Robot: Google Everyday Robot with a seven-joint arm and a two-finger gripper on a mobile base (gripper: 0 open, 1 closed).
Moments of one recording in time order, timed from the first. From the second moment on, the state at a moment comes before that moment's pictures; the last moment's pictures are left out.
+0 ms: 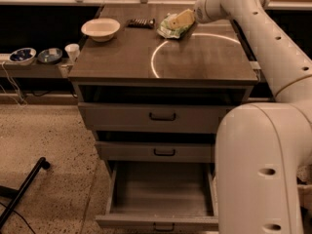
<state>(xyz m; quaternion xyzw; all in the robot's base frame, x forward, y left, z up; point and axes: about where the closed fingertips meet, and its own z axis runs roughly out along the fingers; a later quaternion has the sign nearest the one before) 0.906 -0.144 0.913 -0.28 0.81 0.07 0.52</state>
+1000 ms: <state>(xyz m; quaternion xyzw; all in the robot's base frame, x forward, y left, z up) 0.935 -0.102 0.856 -0.25 0.84 0.12 0.47</state>
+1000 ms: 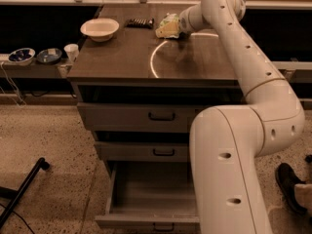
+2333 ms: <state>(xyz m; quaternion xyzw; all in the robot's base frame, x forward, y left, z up) 0.924 -0.121 0.895 -0.23 0.80 0.19 0.53</state>
